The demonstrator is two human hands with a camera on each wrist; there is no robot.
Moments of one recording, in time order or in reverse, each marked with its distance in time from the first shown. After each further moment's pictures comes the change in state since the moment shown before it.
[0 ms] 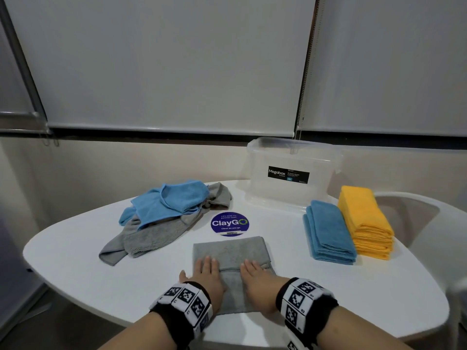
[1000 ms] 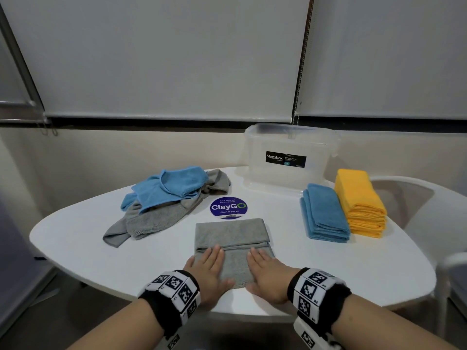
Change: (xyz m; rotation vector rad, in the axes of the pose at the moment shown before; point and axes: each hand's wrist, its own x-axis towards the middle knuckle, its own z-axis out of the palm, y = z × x) left_hand -0.027 -0.012 0.016 0.046 0.044 0.231; right_hand -0.025 0.011 0.023 0.017 -0.022 -0.001
